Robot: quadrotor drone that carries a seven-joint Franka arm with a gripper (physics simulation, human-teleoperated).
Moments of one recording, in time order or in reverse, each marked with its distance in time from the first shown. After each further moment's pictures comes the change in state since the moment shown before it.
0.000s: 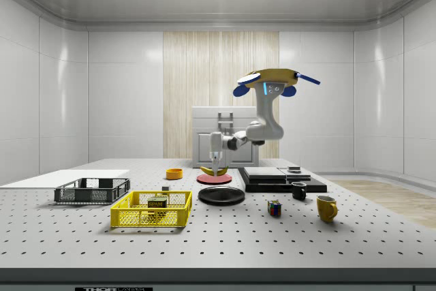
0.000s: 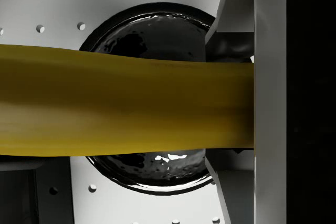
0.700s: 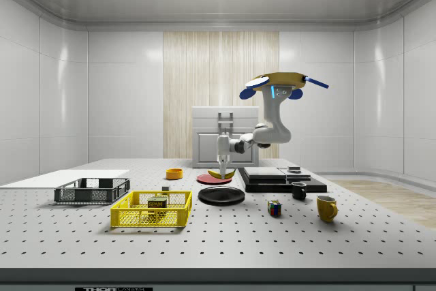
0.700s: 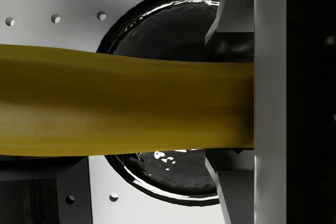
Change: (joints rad) arm -0.001 -0.002 0.000 0.000 0.001 0.002 0.000
